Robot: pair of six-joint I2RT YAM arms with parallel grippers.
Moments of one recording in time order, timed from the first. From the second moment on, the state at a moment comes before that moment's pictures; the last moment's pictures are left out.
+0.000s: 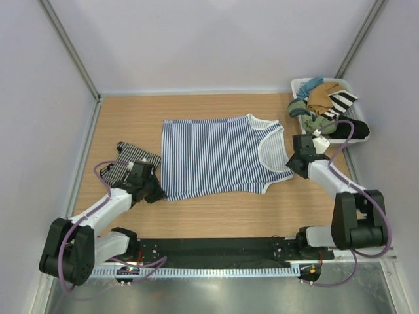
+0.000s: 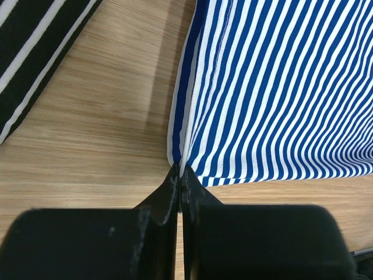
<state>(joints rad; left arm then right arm) -0.30 1.12 0.45 -0.35 0.08 -0.76 0.07 1.38 0.73 -0.37 0.40 0.67</state>
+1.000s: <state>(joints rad) -0.30 1.15 0.46 -0.36 0.09 -0.73 0.33 1.24 0.53 -0.36 -0.12 0.63</state>
